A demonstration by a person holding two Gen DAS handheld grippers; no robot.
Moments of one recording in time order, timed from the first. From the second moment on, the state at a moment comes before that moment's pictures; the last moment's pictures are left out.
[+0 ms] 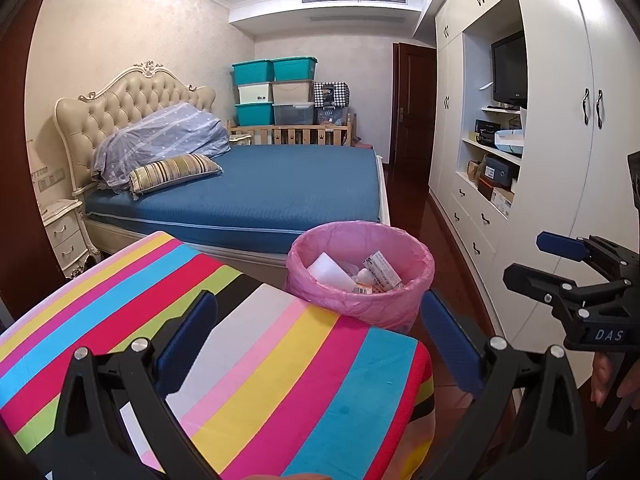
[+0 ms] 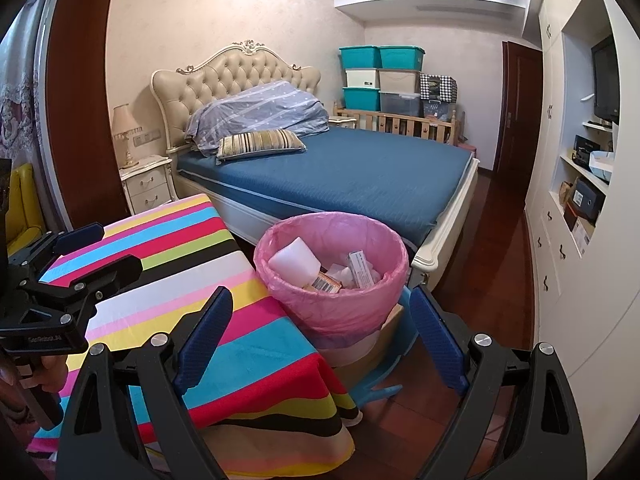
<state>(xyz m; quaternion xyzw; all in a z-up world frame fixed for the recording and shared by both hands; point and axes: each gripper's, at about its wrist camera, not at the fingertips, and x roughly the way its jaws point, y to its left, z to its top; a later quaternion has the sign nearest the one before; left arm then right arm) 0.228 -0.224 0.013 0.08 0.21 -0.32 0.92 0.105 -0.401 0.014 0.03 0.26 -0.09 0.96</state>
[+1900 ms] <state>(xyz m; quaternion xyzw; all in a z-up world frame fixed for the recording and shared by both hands) 0.228 -0.222 0.013 0.08 0.21 -0.32 0.92 0.105 -0.396 0.007 0.04 0.26 -0.08 0.96</state>
